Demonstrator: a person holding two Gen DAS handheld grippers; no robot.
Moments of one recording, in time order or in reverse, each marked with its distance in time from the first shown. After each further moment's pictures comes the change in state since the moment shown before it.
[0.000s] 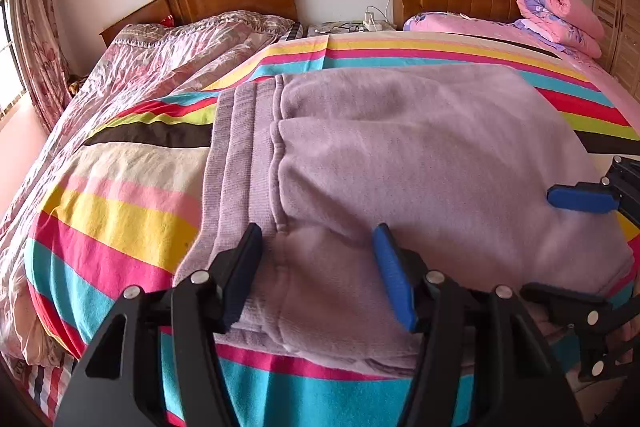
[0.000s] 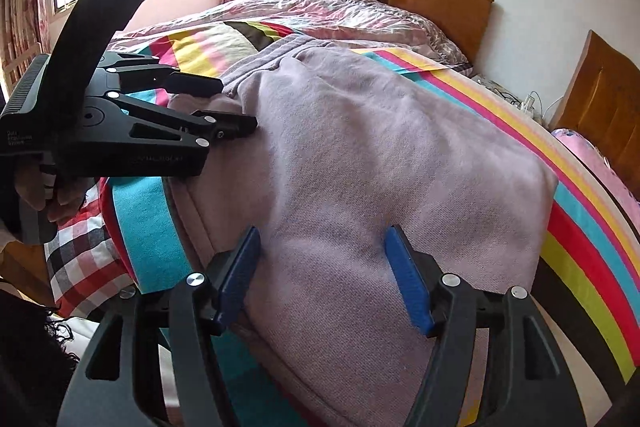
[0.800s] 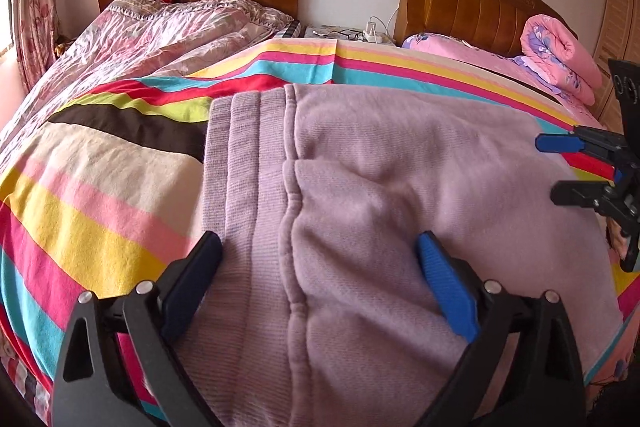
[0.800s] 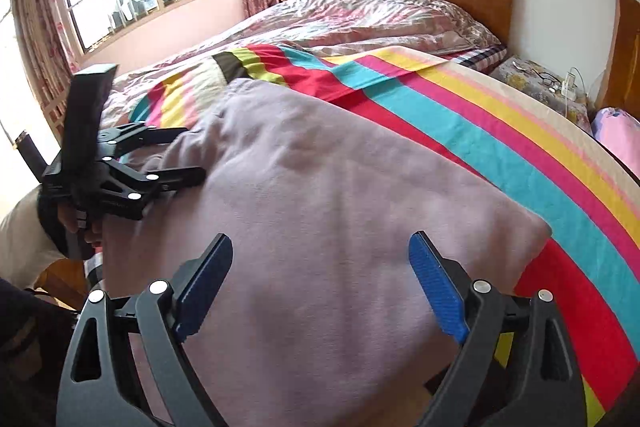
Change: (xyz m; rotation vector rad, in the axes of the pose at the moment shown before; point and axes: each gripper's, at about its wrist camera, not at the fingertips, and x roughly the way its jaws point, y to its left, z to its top) left arm 0.042 0.029 0.022 -0.141 -0.024 -0.122; right arm 0.041 -0.183 0.039 0.175 0.016 0.181
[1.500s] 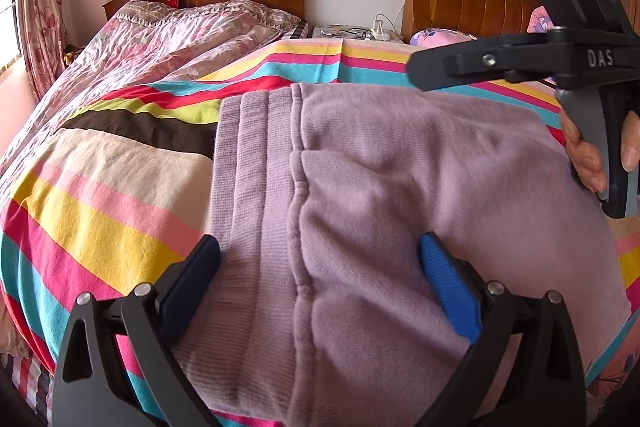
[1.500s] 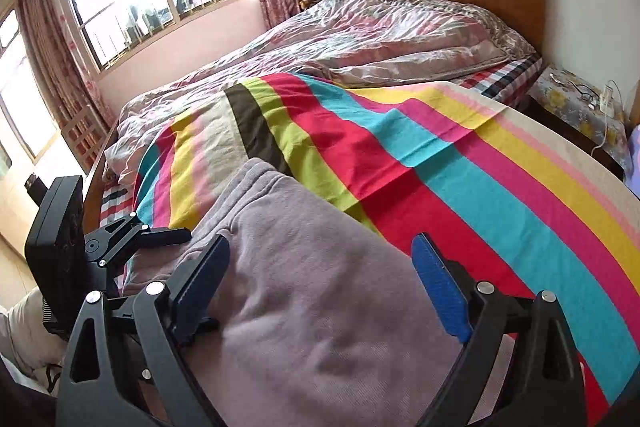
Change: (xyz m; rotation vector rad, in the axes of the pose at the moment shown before) left arm -0.012 -0.008 -0.006 0.025 0.002 0.064; right arm 0.085 0.100 0.113 -0.141 0.087 0.193
